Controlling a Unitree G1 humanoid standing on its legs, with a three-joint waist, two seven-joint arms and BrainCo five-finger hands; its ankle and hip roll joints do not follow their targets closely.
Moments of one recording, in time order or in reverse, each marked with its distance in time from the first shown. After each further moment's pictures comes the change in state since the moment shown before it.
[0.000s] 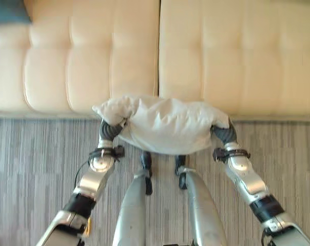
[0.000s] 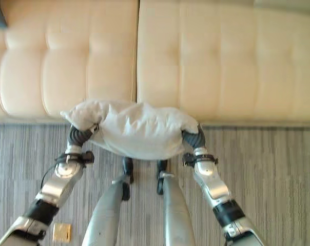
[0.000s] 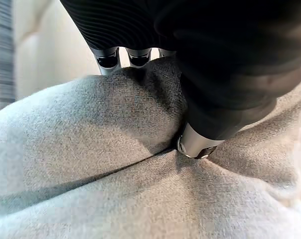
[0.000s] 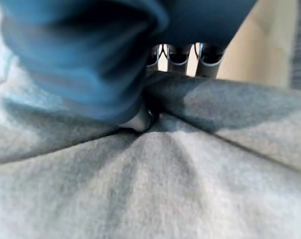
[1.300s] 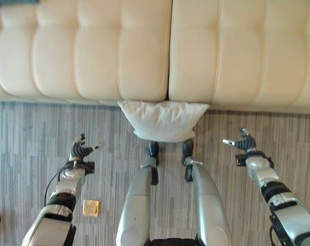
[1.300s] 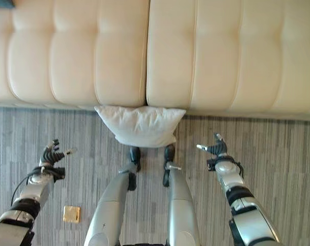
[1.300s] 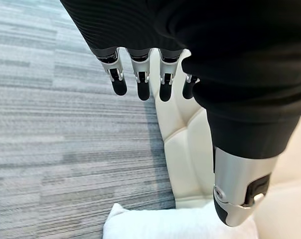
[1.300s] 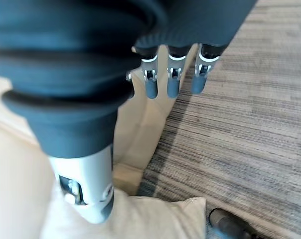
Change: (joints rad) left arm -0.306 0.142 0.059 0.731 -0.102 0.012 -0.123; right arm -0.434 -0.099 -0.022 0.876 -0.043 0.082 0.012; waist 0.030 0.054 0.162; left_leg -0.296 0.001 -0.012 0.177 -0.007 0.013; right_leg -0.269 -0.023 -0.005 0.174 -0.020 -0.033
